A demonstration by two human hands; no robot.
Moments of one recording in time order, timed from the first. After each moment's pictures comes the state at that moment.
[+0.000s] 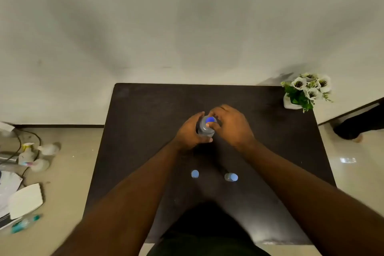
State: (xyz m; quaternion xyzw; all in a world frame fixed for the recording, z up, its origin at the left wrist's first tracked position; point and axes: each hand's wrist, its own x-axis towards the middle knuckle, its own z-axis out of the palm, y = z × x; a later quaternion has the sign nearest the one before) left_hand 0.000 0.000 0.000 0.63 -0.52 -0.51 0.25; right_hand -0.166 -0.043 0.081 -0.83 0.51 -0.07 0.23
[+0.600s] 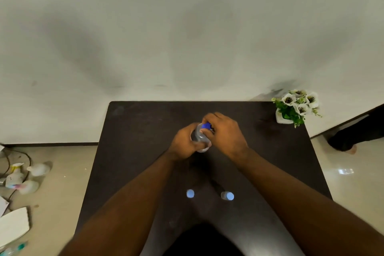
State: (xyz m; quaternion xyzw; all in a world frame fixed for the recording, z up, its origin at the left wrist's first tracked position) left_hand 0.000 -0.021 0.028 0.61 -0.54 -0.49 0.32; right_hand -0.160 -0.060 0.101 -0.84 0.49 -0.12 0.21
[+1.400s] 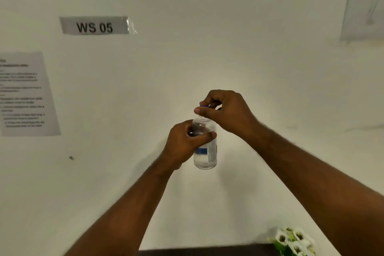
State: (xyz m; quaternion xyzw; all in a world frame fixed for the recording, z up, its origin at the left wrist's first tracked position) left_hand -0.007 -0.076 0.466 0.50 -0.63 -0.21 0.55; right_hand -0.163 -0.098 0.544 -0.80 0.34 -0.47 0.12
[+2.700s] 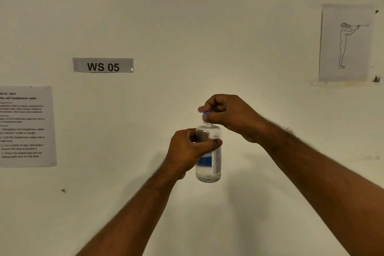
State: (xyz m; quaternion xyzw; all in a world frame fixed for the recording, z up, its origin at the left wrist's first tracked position) left_hand -0.032 -0.050 0.543 0.48 -0.62 -0.21 0.59; right_hand -0.186 -0.074 0.627 -0.80 0.30 -0.46 0.25
